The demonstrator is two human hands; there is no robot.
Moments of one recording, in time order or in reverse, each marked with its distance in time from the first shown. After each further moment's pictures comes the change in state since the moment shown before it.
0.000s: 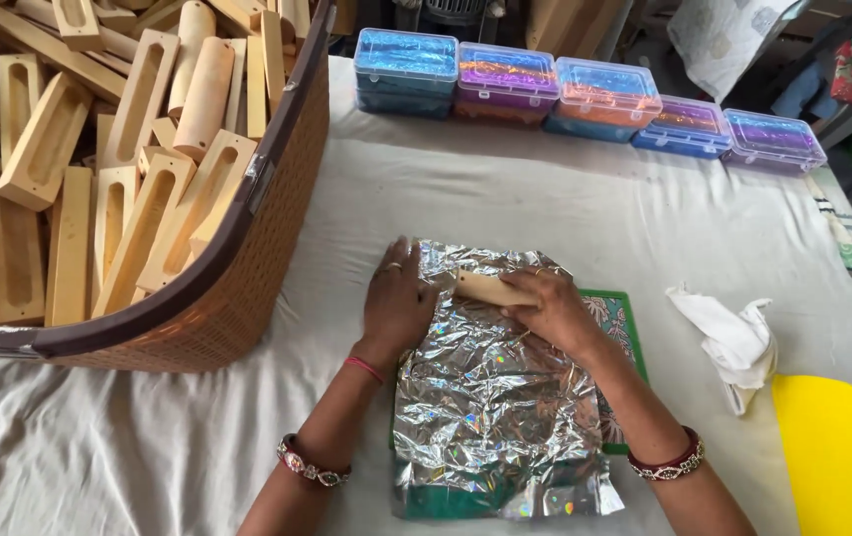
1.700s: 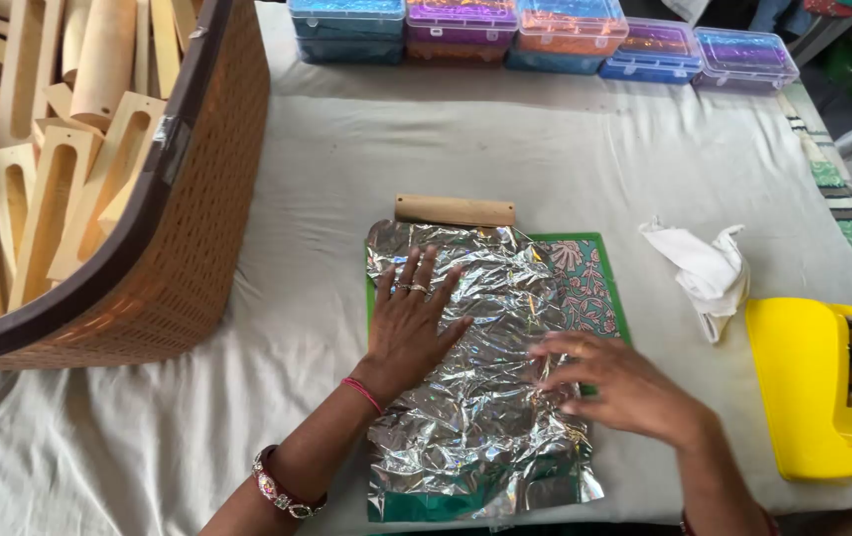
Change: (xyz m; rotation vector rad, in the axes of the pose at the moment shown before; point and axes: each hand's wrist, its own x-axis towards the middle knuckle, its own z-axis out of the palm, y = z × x) left_hand -0.063 0.083 -0.040 0.054 -0.264 0.179; right_hand -0.165 -0.029 -0.069 -0.070 -0.434 -0.175
